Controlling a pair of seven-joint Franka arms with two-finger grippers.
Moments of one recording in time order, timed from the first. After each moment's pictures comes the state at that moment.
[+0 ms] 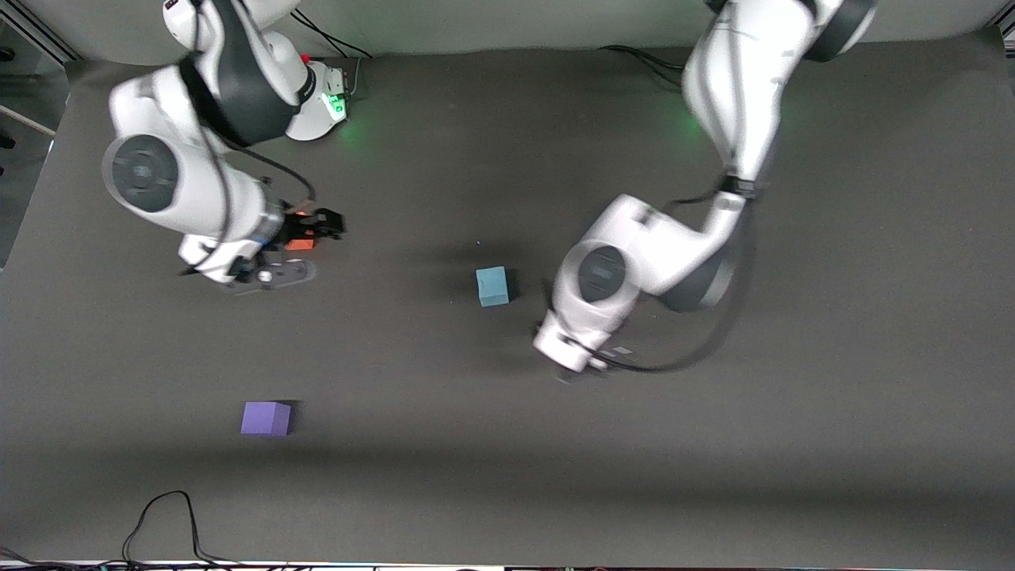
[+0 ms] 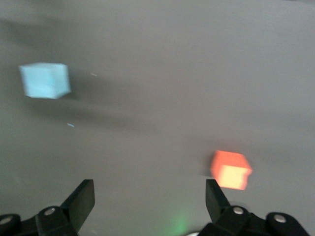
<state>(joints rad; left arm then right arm) -0.42 0.69 -0.10 -1.31 0.01 1.96 -0.72 0.60 0.17 -0.23 -1.74 0.16 1.68 0.19</state>
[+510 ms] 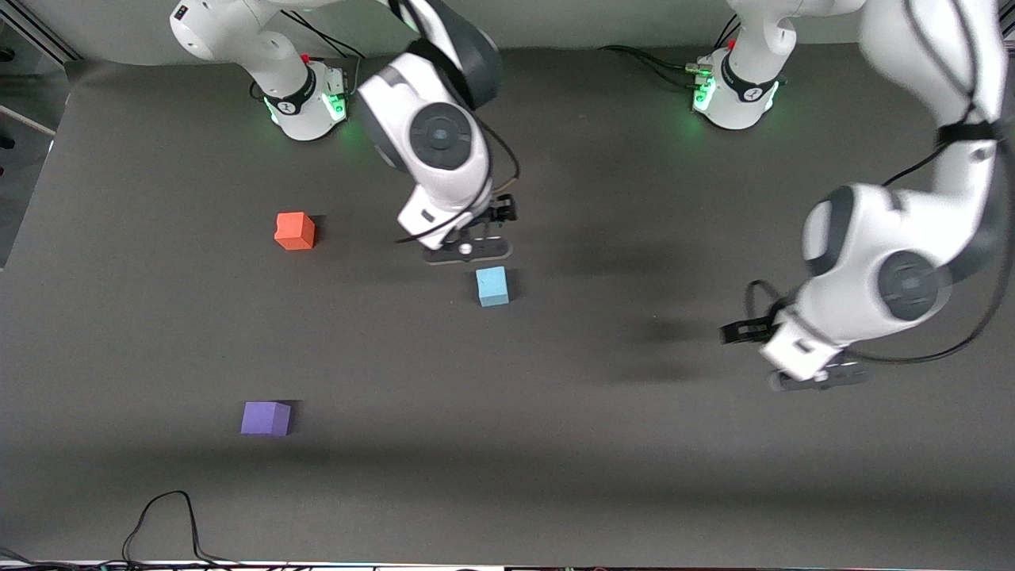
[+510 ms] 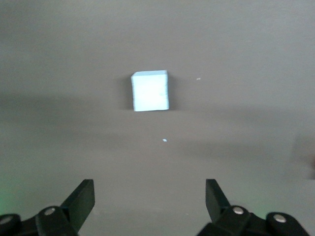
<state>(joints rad) -0.03 0.34 -0.10 -1.70 0.01 1.93 -0.20 0.92 0.48 -0.23 -1.43 0.22 1.71 0.59</state>
